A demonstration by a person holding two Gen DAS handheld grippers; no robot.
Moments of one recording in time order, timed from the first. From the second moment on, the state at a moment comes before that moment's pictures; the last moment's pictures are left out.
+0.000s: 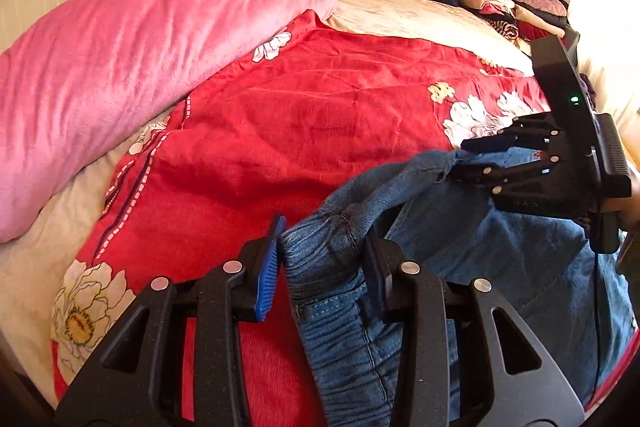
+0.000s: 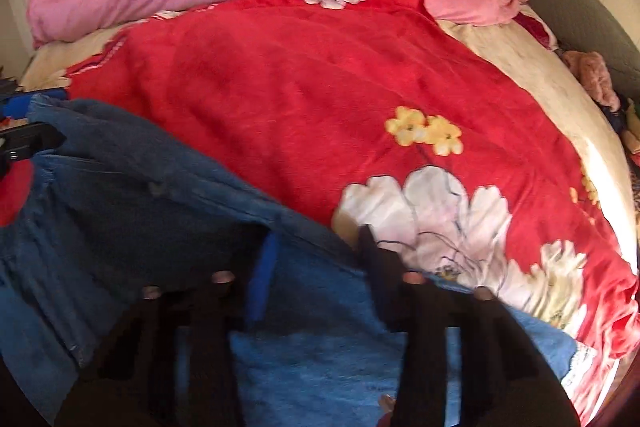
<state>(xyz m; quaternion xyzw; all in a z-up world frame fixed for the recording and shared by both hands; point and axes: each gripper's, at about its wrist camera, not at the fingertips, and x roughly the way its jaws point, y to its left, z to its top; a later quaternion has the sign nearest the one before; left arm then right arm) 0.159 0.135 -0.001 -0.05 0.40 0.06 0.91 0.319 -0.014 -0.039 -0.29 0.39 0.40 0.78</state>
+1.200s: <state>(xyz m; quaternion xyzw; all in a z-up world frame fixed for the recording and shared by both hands) 0.016 0.090 0.014 -0.06 0.39 -0.01 0.92 0.064 -0.173 0.024 -0.13 0.36 0.47 0.80</state>
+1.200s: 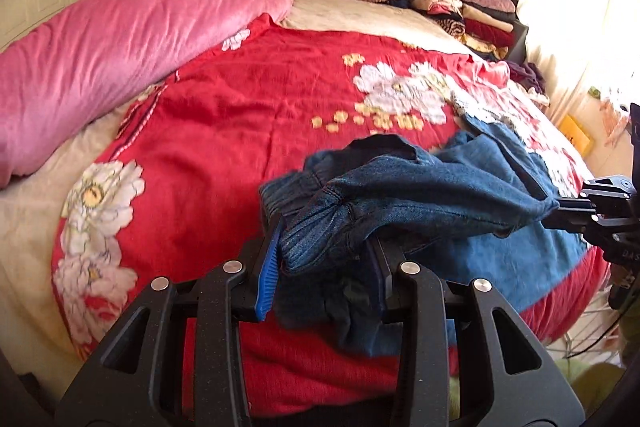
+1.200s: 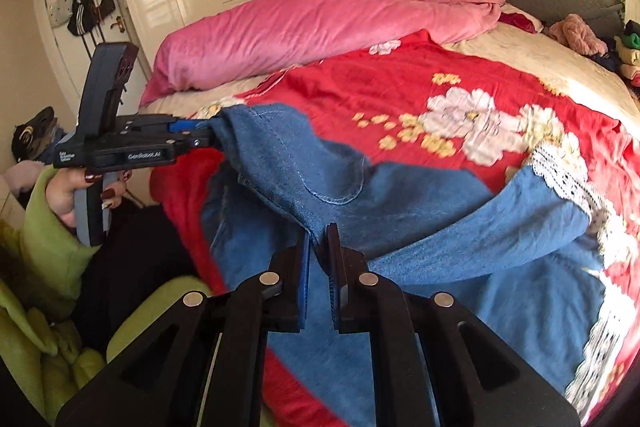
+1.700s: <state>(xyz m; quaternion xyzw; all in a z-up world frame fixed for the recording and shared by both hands) -0.017 0.100 -0.004 -0.08 0.43 0.00 0.90 0.029 -0.162 -0.029 -0.18 0.39 0.47 0.77</state>
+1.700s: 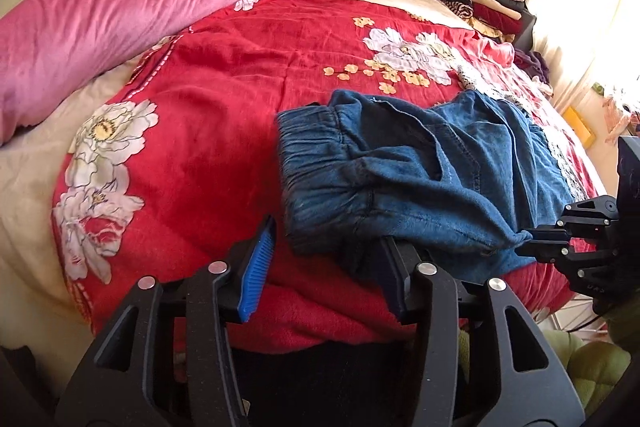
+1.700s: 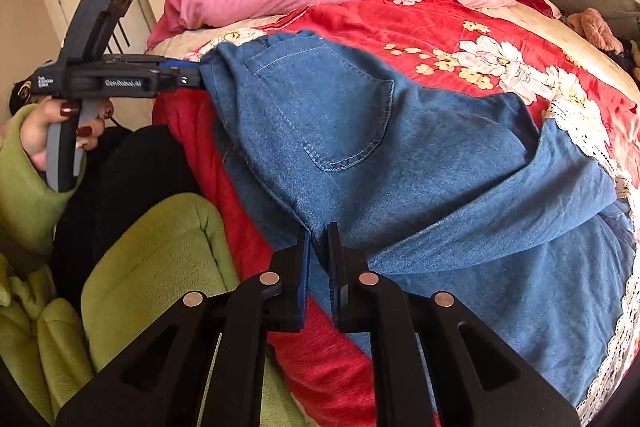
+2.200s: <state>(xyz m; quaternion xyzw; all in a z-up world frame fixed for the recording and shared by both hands) 0.002 0.046 0.021 -0.03 0.42 -0.06 0.91 0.022 -0.163 -0.035 -0.17 0.41 0.48 0.76</state>
